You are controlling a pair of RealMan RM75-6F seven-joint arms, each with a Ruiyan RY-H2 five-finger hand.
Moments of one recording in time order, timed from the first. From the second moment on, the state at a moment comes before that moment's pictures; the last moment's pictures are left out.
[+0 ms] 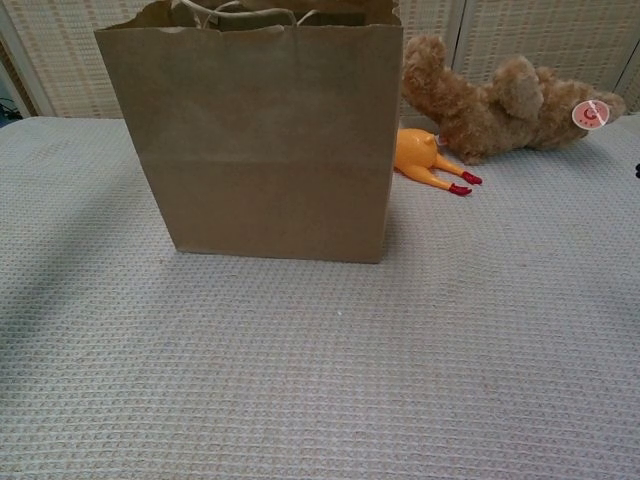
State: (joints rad) left arm -0.62 -1.31 -0.49 -1.73 0.99 1.39 0.12; right arm 0.26 -1.04 -0.09 -1.75 -1.65 1.24 0.31
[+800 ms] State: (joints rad) left arm -0.91 -1.52 -0.48 -1.69 0.85 1.18 0.29; right arm 0.26 -1.02 -0.10 -1.74 -1.65 1.23 0.36
